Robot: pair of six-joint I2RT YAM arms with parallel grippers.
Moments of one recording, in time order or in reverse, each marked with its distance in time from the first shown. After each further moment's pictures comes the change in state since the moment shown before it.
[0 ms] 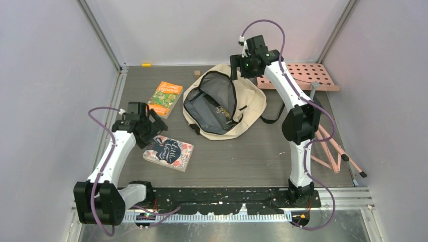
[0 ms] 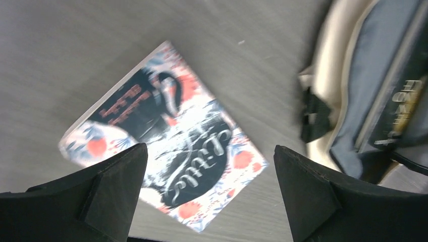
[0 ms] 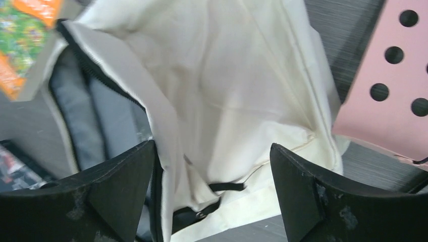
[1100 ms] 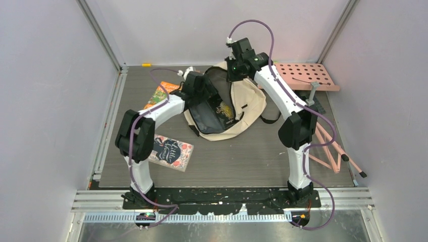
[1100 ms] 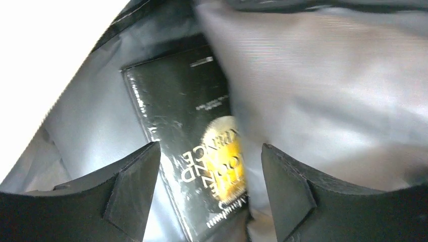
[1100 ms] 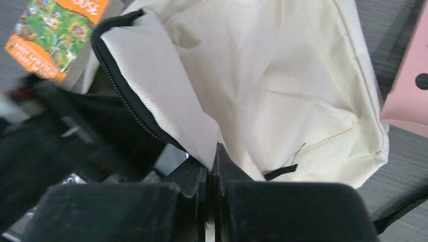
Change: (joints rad) left arm -0.427 0.762 0.494 0.627 -0.074 -0.155; right arm 0.154 -0.080 0.017 -0.024 0.080 0.103
